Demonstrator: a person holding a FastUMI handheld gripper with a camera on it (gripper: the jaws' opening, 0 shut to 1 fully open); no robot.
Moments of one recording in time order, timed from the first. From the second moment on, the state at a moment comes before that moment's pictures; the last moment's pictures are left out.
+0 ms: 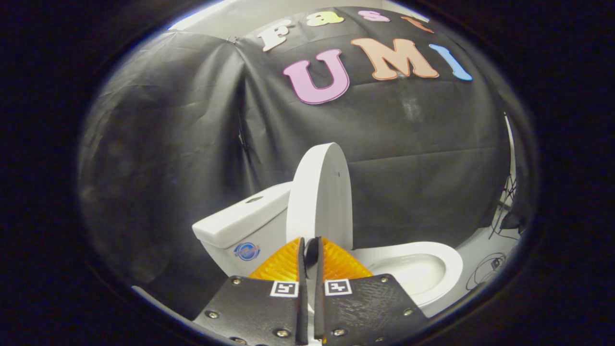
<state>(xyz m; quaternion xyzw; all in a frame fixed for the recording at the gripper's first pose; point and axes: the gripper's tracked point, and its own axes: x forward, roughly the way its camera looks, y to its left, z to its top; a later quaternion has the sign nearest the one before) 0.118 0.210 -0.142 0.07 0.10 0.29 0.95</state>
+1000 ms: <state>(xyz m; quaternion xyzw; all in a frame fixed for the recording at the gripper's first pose) 0.115 0.234 -0.140 0.04 0.08 0.32 0.94</state>
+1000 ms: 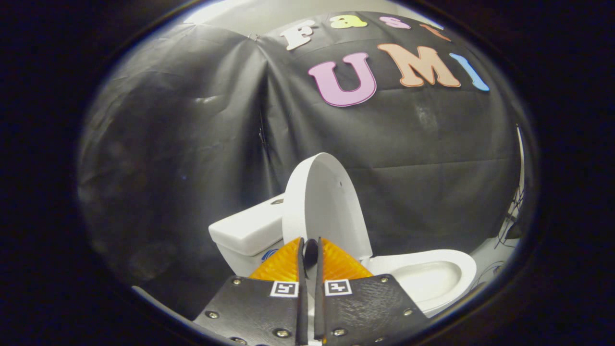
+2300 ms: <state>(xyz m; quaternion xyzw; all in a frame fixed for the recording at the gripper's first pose) 0.137 0.133 -0.104 0.06 0.05 0.25 0.97</state>
